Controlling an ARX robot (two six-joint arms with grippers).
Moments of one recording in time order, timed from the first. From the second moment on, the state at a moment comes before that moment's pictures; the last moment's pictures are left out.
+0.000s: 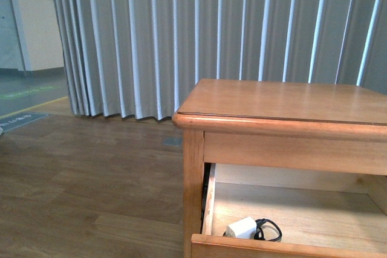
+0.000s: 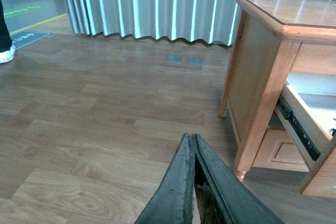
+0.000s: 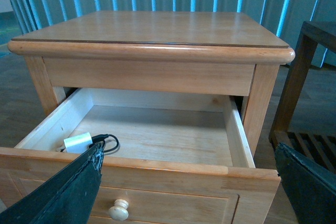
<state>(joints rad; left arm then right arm) 0.00 0.00 0.01 0.00 0.00 -0.01 0.00 0.21 0.00 0.22 0.00 0.00</state>
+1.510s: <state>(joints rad) 0.00 0.00 0.01 0.00 0.00 0.00 0.22 1.90 0.58 1.01 0.05 -0.16</state>
